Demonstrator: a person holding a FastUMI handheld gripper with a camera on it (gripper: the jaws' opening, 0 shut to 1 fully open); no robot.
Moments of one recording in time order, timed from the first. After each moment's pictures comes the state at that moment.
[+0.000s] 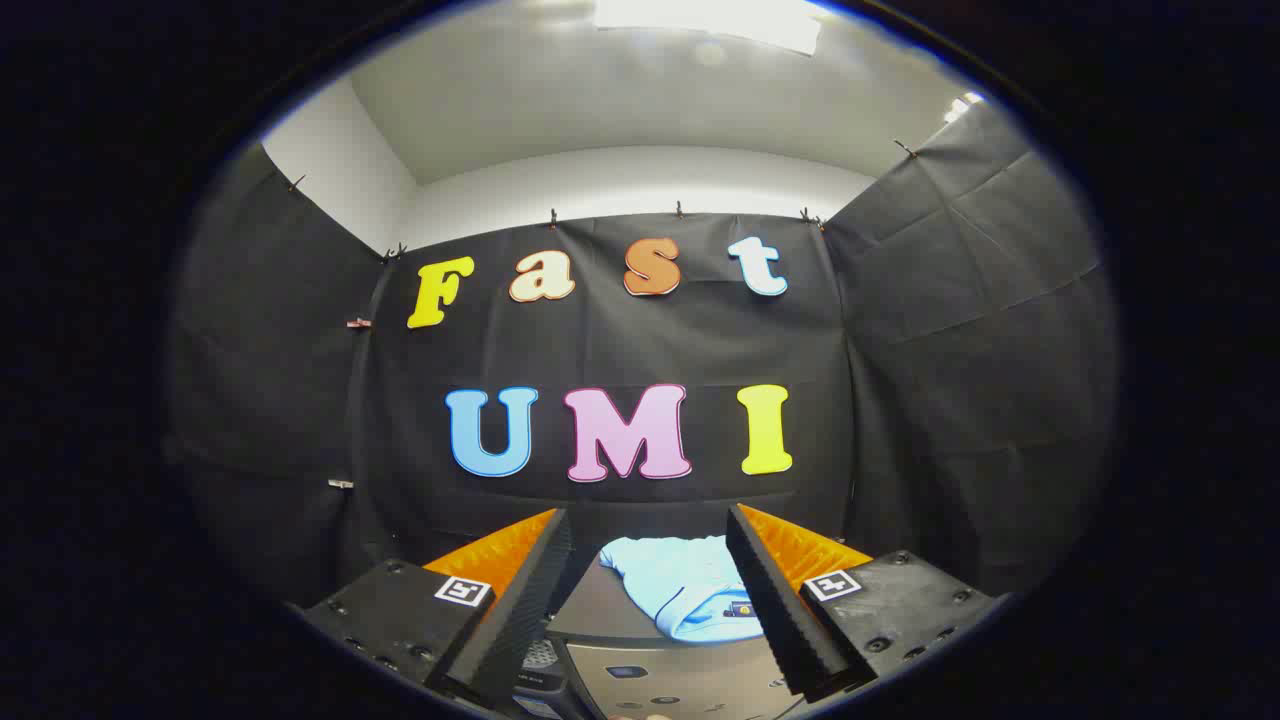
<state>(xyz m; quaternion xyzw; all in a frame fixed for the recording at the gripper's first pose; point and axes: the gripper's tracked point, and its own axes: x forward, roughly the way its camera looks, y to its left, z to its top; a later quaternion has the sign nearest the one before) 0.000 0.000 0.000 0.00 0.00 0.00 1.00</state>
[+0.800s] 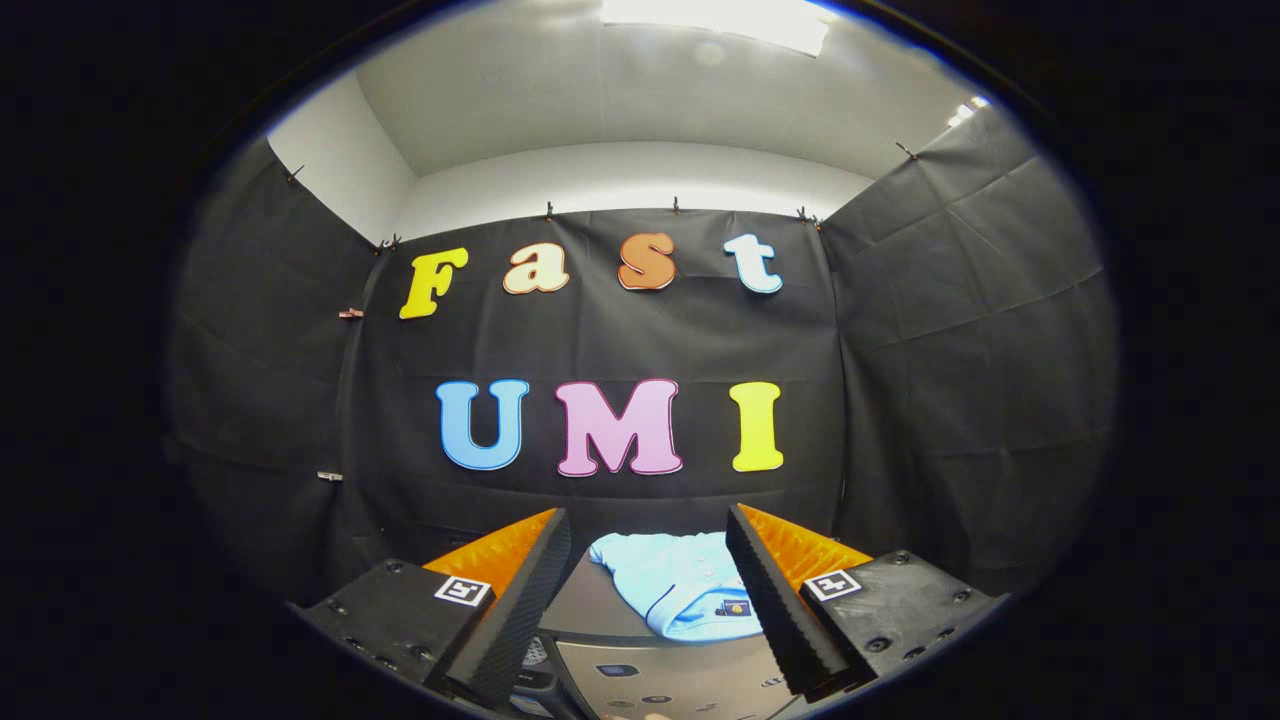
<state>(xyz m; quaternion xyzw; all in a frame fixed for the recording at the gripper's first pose) 0.000 -0.001 -0.002 -0.01 0.01 -0.02 1.00</state>
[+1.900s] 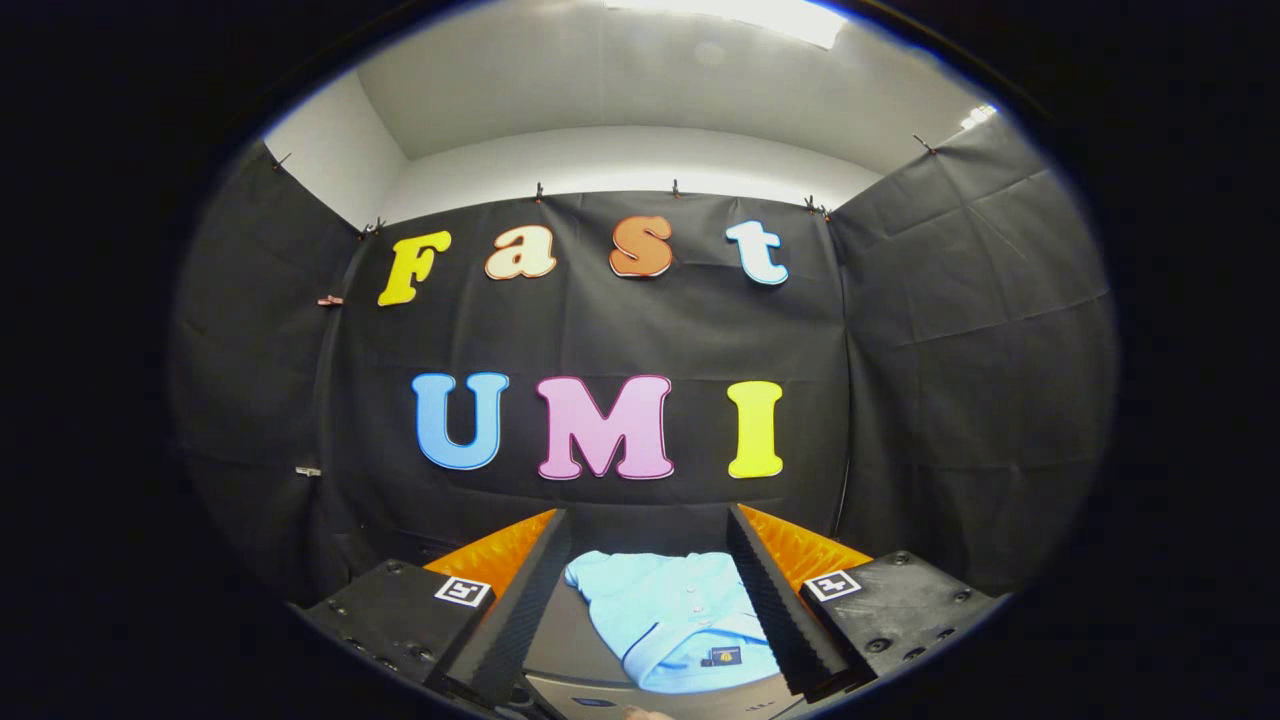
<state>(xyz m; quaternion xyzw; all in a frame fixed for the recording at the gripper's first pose) 0.102 -0.022 0.005 -0.02 0.03 -0.03 1.00</state>
